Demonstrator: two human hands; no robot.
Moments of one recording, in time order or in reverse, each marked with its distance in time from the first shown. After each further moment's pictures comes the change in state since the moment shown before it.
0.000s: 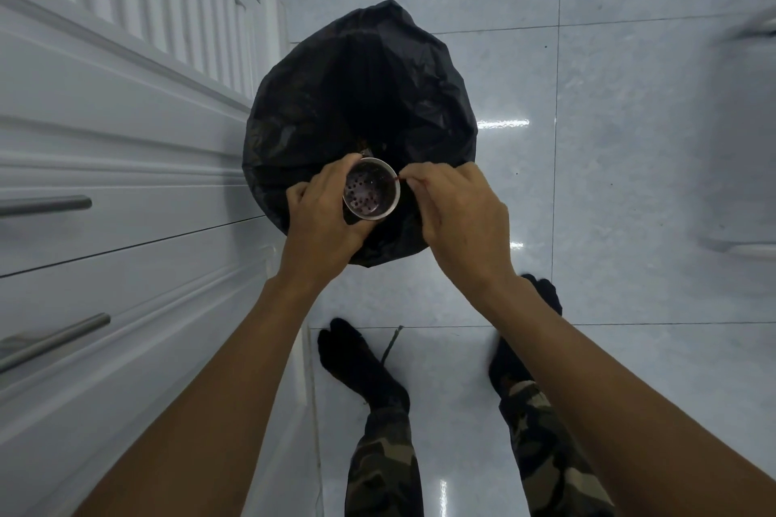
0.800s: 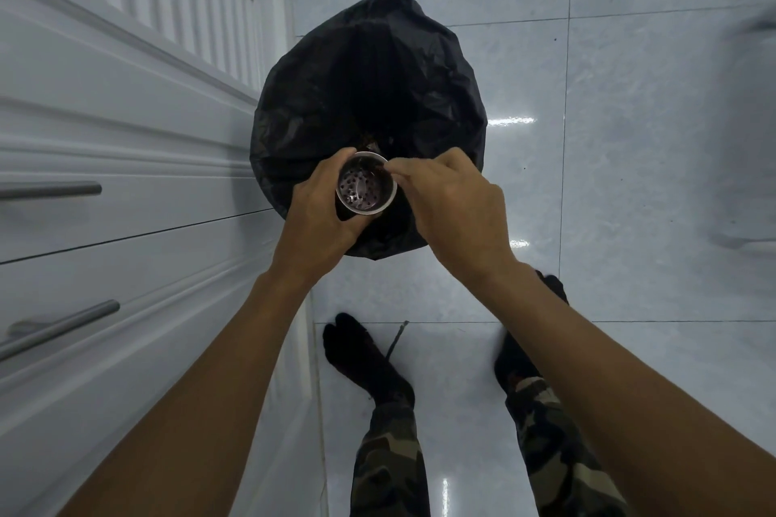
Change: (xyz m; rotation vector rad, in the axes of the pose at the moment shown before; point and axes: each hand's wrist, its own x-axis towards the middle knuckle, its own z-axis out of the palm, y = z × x) left_hand -0.003 -0.017 -0.008 -0.139 0.023 0.036; right_hand 0.006 -0.012 0.003 -0.084 -0.040 -0.153
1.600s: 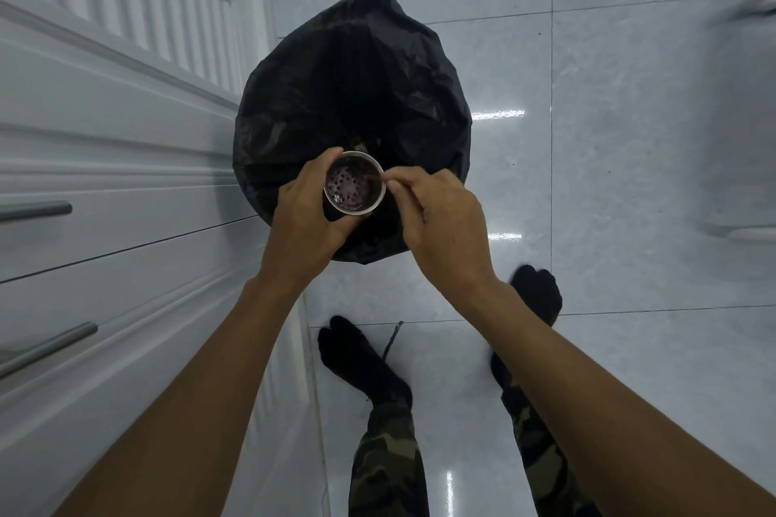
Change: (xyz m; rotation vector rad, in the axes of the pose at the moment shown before) left_hand 0.004 0.006 -0.002 0.007 -0.029 -0.008; right_hand -0.011 -0.004 0.010 0.258 0.030 0.272
